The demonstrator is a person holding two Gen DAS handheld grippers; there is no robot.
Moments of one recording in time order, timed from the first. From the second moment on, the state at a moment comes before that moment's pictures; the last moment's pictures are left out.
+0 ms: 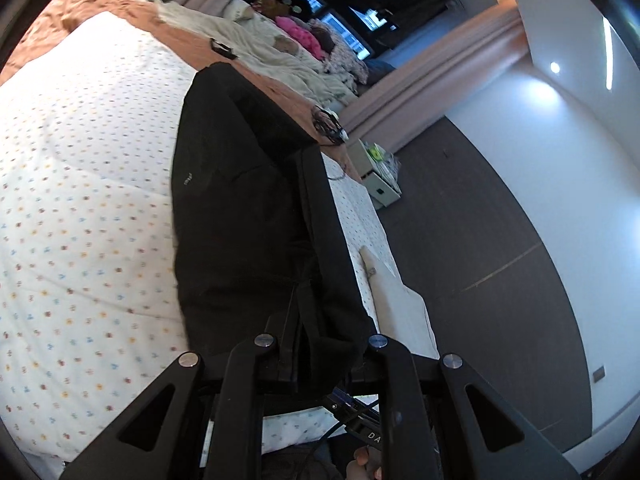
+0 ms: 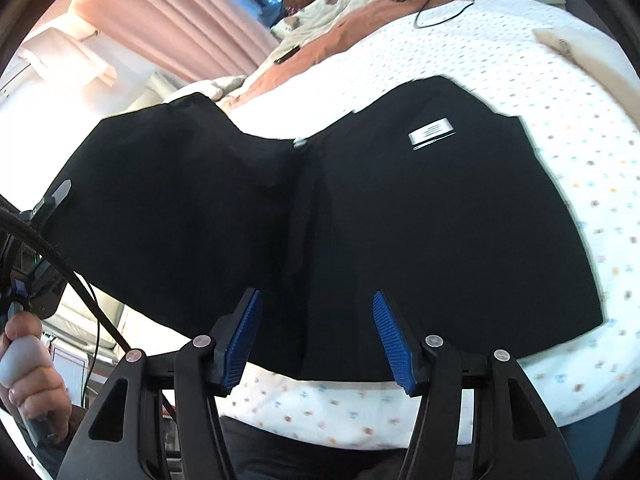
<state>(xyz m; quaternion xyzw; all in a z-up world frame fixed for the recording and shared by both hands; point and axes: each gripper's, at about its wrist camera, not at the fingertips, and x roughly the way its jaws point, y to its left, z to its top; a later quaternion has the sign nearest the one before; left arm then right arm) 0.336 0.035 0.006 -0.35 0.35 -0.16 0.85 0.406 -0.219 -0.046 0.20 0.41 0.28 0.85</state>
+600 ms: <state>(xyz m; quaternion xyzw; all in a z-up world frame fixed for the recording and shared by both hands) 0.396 -0.129 -0.024 -0.26 0.46 -0.21 0.82 0.383 -0.384 -0.058 0.33 0.36 0.19 0.85</state>
